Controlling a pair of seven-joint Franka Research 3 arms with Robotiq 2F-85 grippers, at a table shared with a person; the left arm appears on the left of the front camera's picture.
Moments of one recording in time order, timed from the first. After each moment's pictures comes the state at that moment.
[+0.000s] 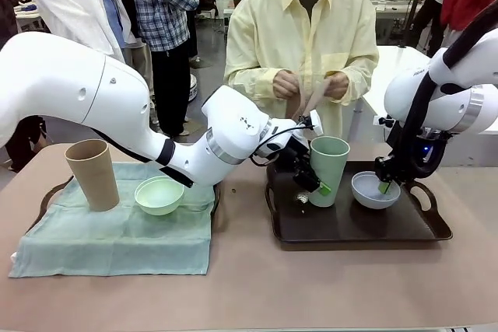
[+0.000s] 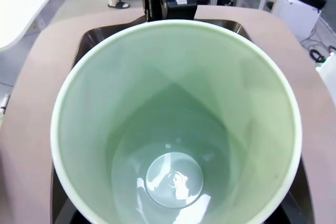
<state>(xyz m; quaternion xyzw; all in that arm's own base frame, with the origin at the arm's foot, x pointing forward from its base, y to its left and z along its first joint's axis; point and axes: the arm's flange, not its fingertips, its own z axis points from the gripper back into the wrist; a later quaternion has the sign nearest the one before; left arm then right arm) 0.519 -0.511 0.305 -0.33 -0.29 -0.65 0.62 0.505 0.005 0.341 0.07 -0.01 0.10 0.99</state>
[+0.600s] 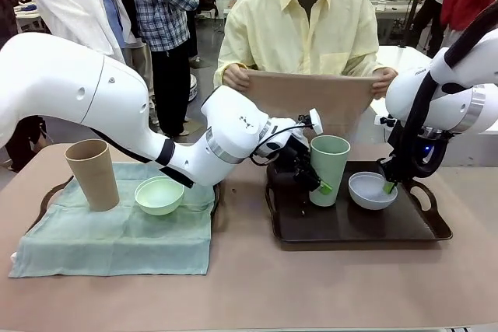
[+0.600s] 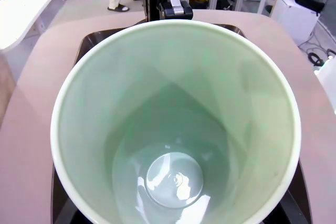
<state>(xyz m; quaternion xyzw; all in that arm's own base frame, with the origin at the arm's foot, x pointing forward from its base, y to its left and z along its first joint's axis) 0.520 -0.511 0.307 -0.34 -0.29 -0.65 0.62 0.506 0.003 0.341 0.07 -0.02 0.10 0.99</state>
